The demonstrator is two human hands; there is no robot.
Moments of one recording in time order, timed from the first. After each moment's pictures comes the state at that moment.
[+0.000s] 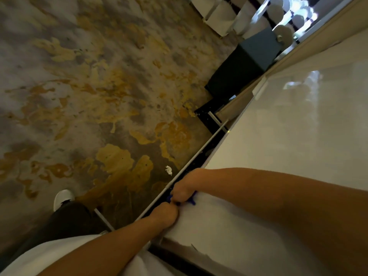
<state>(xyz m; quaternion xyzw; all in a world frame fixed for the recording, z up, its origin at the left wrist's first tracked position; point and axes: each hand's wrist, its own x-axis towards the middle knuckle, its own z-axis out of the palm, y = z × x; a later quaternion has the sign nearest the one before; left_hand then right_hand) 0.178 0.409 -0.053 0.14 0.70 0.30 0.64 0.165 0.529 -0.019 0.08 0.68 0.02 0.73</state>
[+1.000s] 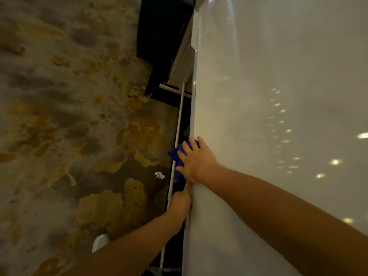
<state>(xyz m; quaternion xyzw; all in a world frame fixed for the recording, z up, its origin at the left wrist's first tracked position) 0.069 0.659 -0.056 0.09 0.62 0.27 0.74 0.110 0.768 0.007 0.41 0.80 0.09 0.42</state>
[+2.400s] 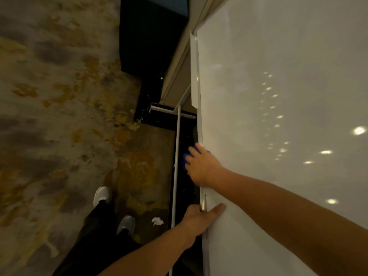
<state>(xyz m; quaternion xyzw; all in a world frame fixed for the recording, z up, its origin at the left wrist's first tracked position) 0.036 1.029 -0.060 0.13 0.45 0.22 0.86 0.092 1.172 -0.035 0.30 0.84 0.08 0.44</state>
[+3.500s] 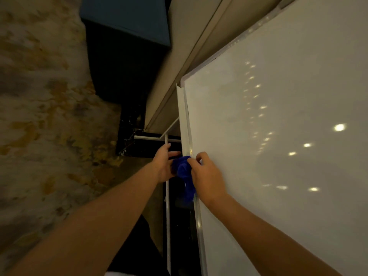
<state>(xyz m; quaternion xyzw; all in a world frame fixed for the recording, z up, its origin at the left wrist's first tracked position) -0.053 1.480 -0.085 -0.02 0.43 0.25 0.87 0.064 1.414 0.002 0.74 0.63 -0.22 -0.05</state>
